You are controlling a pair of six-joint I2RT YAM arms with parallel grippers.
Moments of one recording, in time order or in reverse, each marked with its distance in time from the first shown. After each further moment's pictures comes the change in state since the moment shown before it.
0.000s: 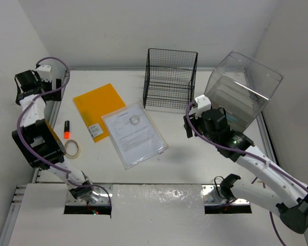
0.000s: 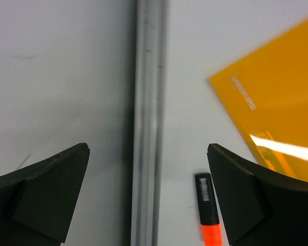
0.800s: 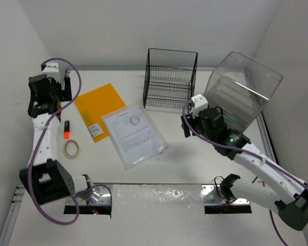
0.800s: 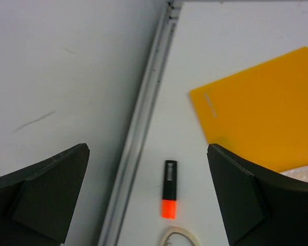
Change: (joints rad) left arm -0.194 -0.491 -0.292 0.085 -0.332 -0.238; right arm 0.005 0.040 0.002 0.032 -0.017 -0.002
